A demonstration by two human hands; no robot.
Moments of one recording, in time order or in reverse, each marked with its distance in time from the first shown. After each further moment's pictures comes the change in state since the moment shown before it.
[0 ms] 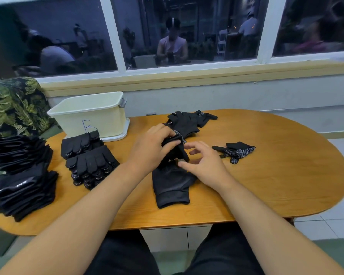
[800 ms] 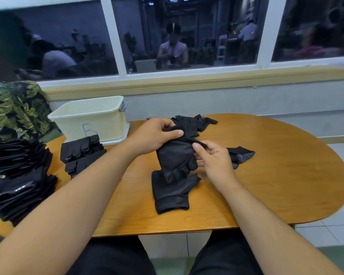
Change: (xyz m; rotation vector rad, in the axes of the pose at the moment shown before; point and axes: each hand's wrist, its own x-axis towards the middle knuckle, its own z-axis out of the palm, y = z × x) left_hand 0.052 0.013 -0.036 -0.347 -0.344 -0.352; right_hand 0.006 -0.009 -0.010 0.501 0.143 0.124
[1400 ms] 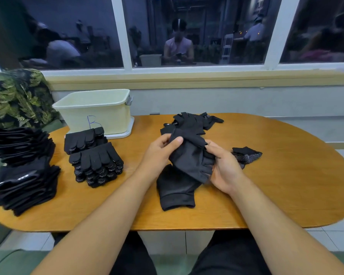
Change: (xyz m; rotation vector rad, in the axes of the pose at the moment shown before) left_hand -0.035 -0.053 0.071 -0.776 0.214 -0.076; right_hand -0.002 -0.009 0.002 0.471 -0.189 0.383
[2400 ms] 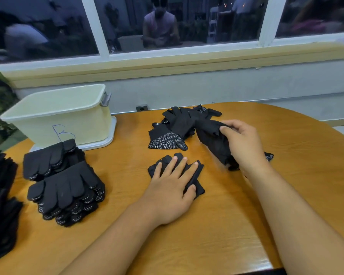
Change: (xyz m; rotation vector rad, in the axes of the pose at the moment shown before) left_hand 0.012 -0.043 0.013 1.310 -0.484 0.094; right_hand 0.078 -0.041 -0.044 -0.618 0.533 -0.279
